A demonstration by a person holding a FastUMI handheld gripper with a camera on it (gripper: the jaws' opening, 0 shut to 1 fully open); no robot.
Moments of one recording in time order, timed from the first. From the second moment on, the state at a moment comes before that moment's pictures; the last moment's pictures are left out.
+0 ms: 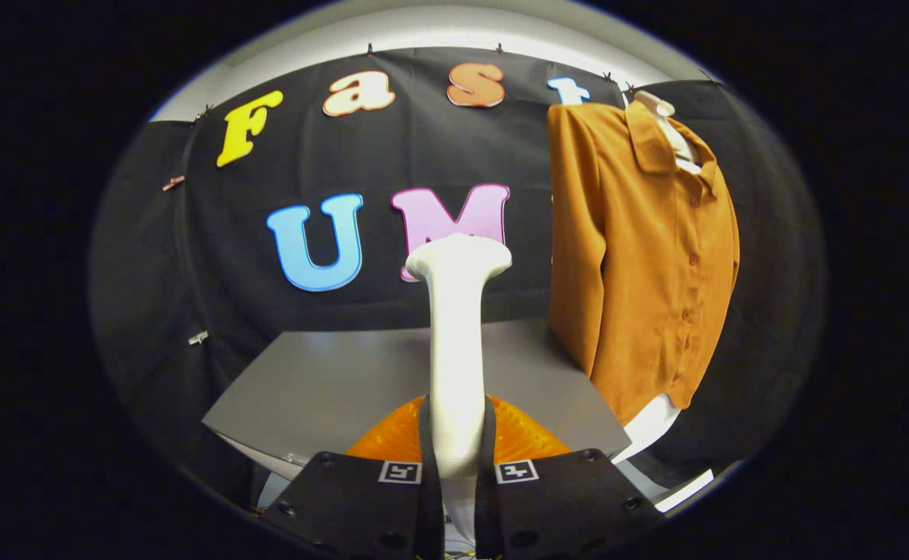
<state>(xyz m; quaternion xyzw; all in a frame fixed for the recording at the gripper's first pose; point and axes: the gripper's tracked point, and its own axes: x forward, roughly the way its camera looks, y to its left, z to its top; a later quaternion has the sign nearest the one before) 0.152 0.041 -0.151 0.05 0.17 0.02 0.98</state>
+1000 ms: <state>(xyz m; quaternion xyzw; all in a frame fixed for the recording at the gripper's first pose) 0.043 -0.114 0.008 0.06 -0.06 -0.03 1.00</state>
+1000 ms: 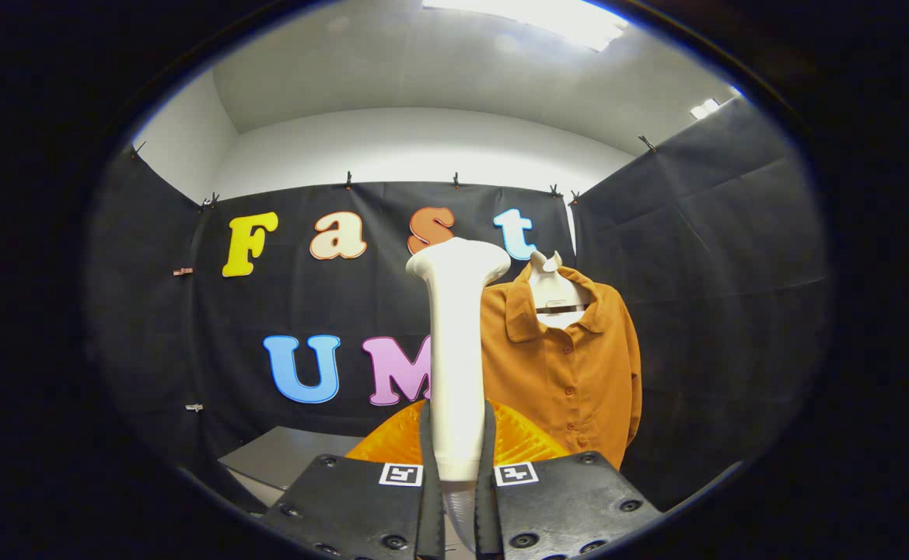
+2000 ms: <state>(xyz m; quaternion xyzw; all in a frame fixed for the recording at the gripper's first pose) 0.139 -0.212 -0.083 0.06 -0.02 0.00 1.00</state>
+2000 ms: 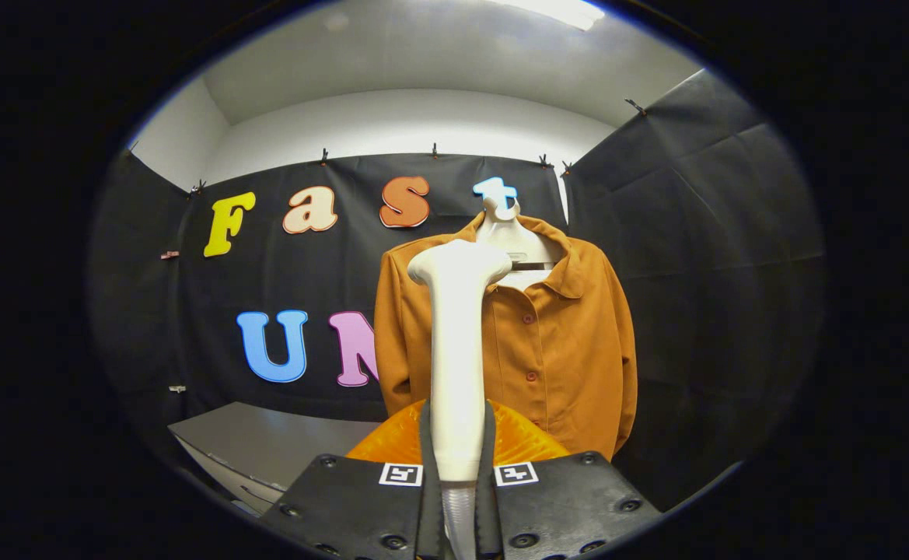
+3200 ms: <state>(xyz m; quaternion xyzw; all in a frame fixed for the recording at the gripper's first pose) 0.147 -0.228 -0.236 0.06 0.10 0.00 0.99</state>
